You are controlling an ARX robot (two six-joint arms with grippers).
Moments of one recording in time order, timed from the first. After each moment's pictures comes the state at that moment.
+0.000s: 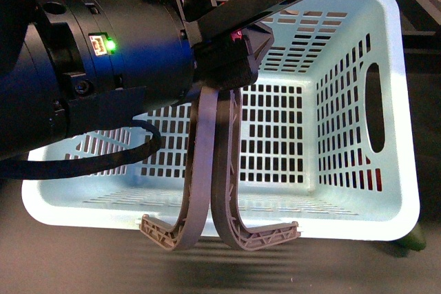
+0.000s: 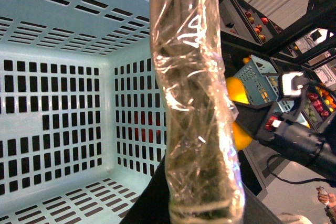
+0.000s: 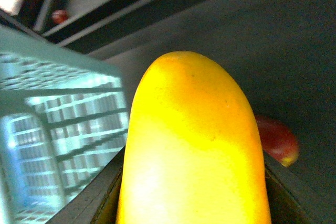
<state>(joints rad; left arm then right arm) -0.56 1.69 0.58 0.94 0.19 -0.58 -0.25 1.89 0.56 0.78 -0.55 0.29</state>
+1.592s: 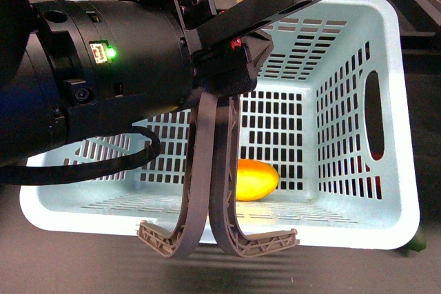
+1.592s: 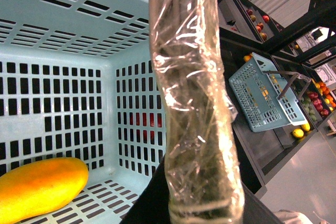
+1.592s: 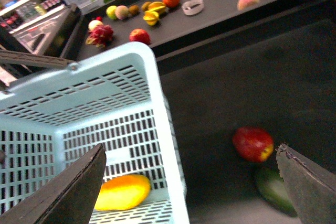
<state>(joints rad) -0.56 1.69 0.58 0.93 0.19 -0.58 0.05 0.55 0.18 0.06 0.00 0.39</state>
